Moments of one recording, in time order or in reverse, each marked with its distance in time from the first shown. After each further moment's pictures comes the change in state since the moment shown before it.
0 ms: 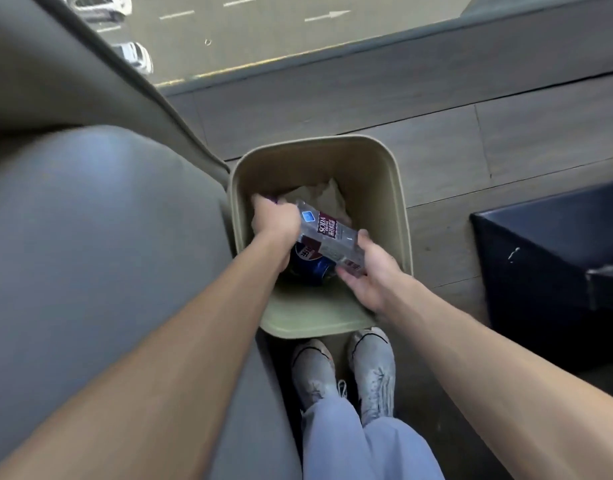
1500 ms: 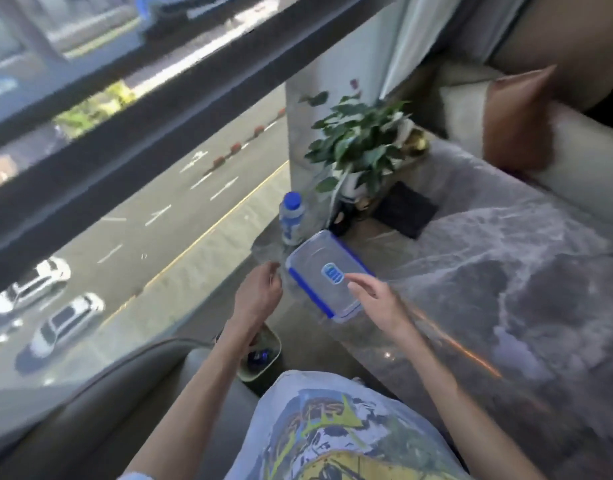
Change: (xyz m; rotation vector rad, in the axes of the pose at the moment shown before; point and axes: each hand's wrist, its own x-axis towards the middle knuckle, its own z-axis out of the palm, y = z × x) left_hand -0.703 0.312 -0.115 0.978 -0.357 1.087; right_hand -0.726 -0.154 -0.306 -0.443 0.126 -0.950
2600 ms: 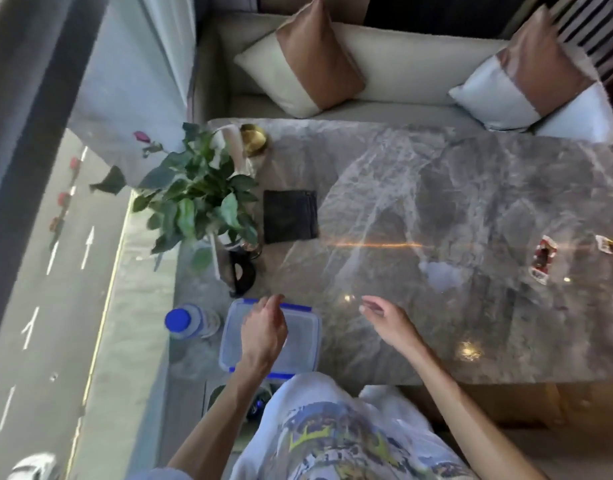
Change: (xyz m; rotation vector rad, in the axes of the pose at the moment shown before) left_hand 0.117 0.090 0.092 0.262 -0.350 0.546; right_hand -0.002 0.076 -0.055 0.195 0.482 0.599
